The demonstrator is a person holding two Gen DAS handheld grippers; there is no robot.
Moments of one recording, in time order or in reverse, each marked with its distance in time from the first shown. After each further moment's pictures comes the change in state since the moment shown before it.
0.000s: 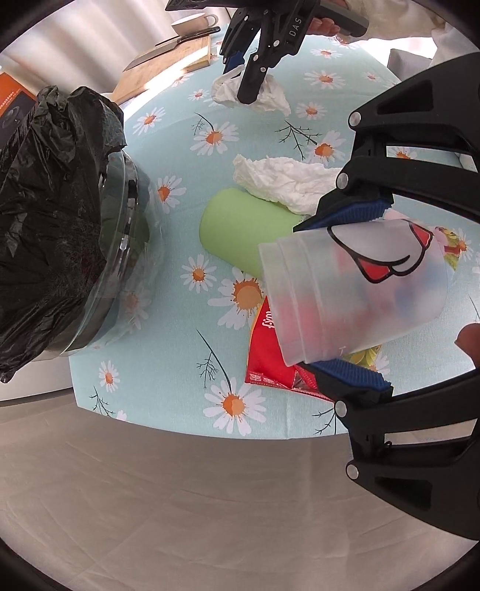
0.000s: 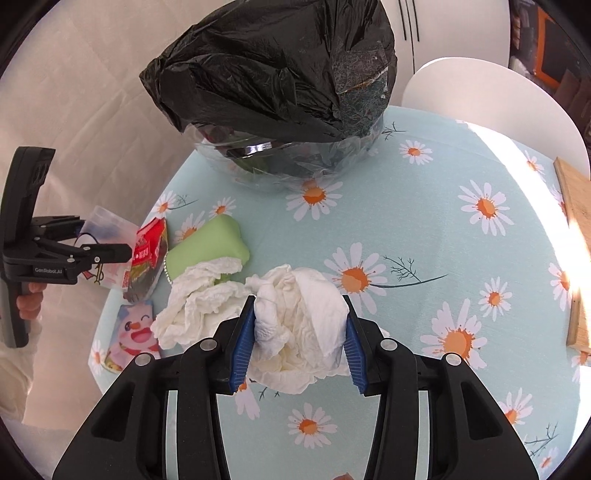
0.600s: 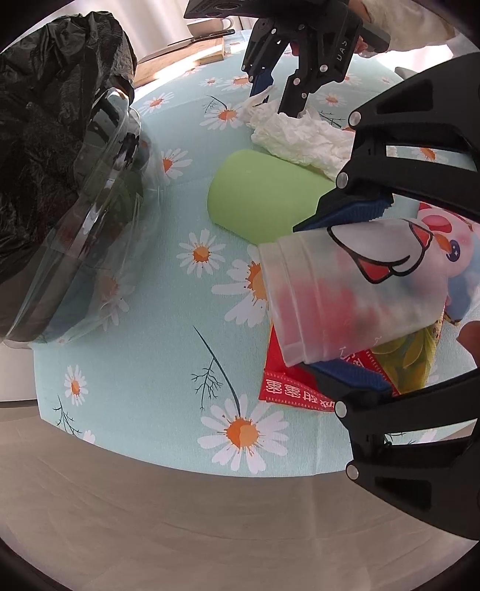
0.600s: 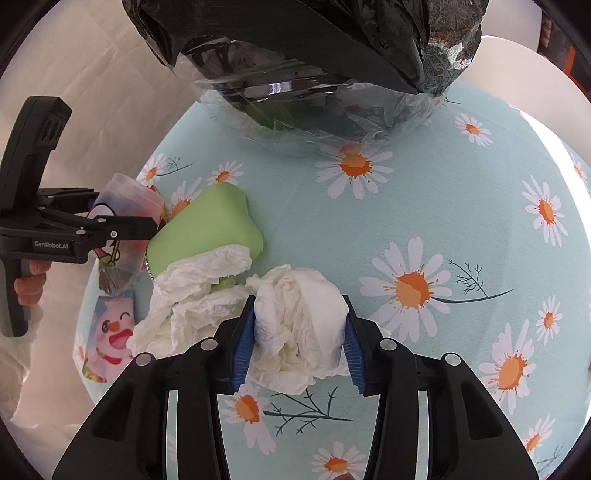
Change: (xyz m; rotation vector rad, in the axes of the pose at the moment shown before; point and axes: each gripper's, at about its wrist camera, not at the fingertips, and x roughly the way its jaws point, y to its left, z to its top) left arm 0.056 0.029 0.019 -0.047 0.056 -0.111; right arm 0.074 0.034 0.014 -0.037 0.137 -0.006
